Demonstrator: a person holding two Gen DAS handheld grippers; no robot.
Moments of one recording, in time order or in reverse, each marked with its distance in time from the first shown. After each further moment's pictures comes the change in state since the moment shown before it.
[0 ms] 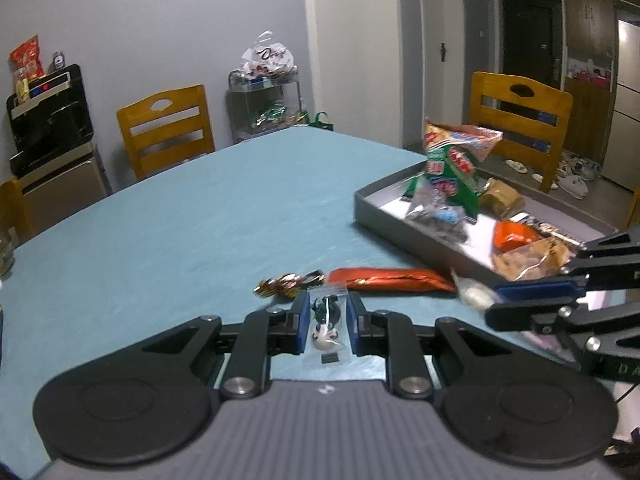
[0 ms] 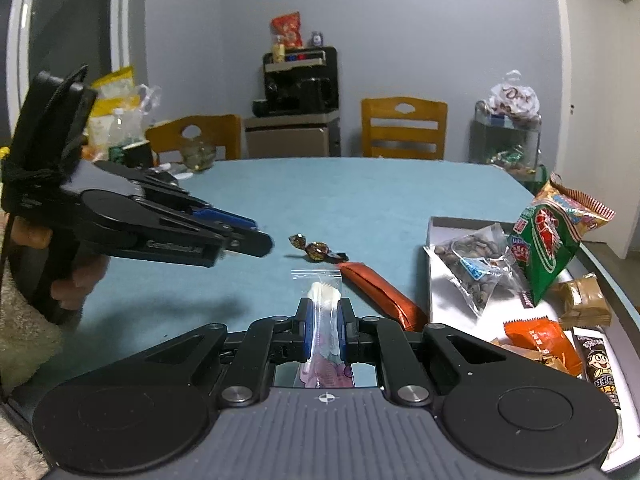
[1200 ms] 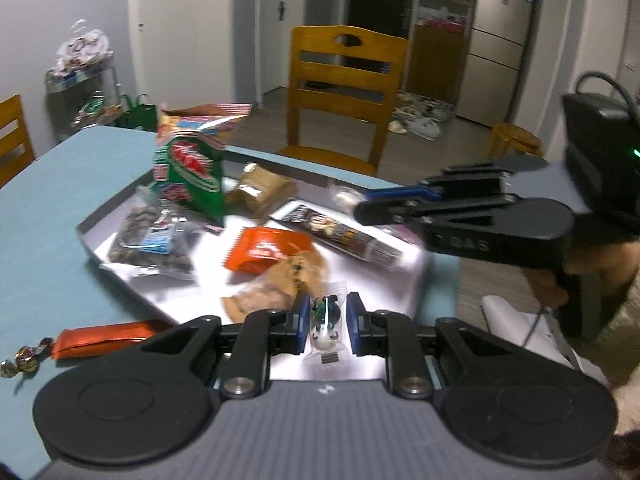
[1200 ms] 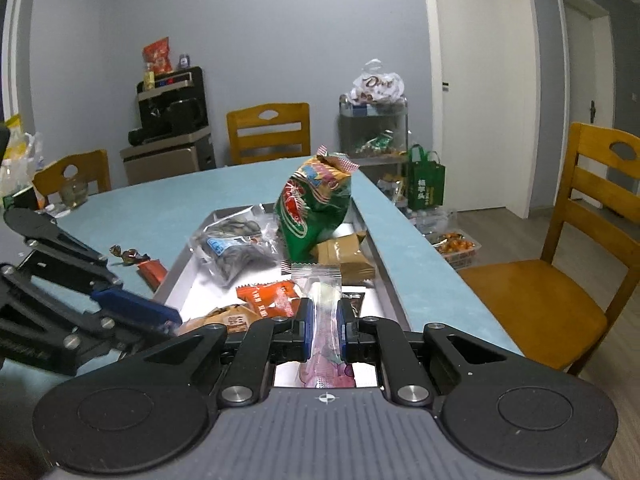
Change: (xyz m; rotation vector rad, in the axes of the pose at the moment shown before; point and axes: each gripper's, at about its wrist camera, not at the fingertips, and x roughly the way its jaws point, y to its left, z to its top) left arm 0.058 -0.161 0.039 0.208 0.134 -0.469; right arm -0.062 -0.145 -0.043 0.182 -0.026 -0.293
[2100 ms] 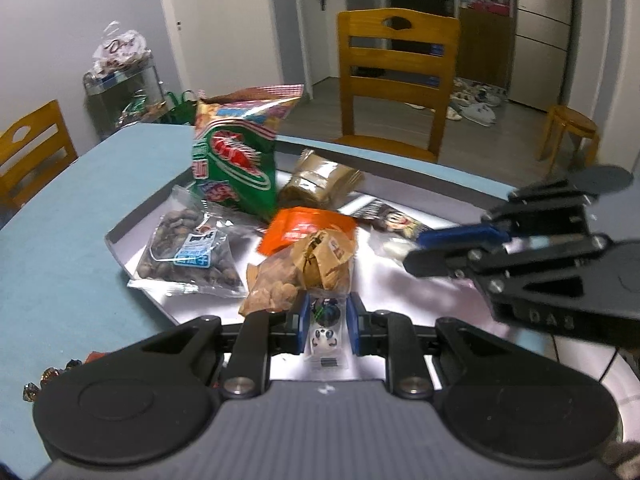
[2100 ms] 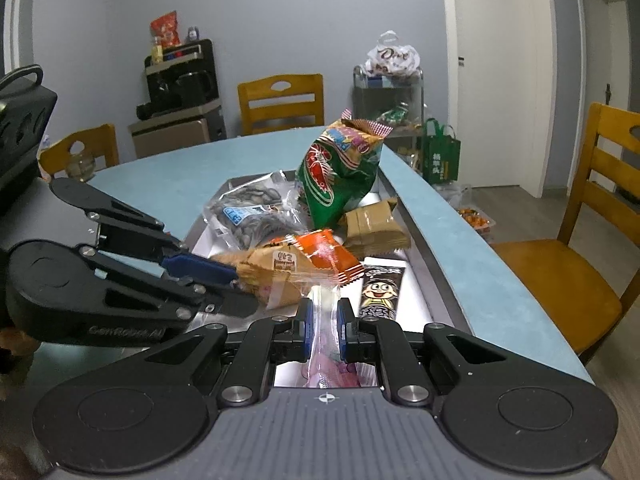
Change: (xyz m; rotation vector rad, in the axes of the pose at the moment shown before) left arm 0.048 0.023 0.013 0.002 0.035 0.196; right arm 0.027 0.016 -0.004 -0.006 0.093 0.032
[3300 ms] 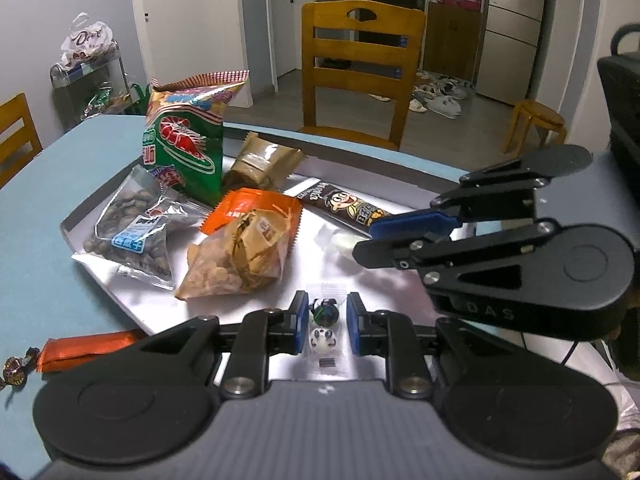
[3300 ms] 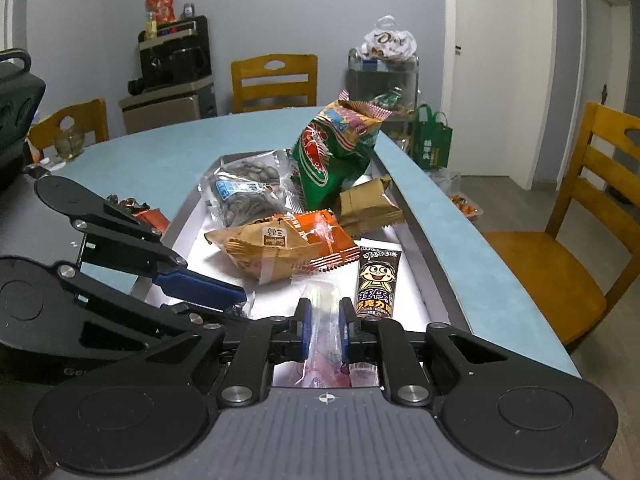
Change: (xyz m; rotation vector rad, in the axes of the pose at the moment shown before) left arm -0.001 -0.021 -0.009 0.027 0.025 -0.122; right arm 0.000 0.005 -0.002 -0.040 0.060 -0.050
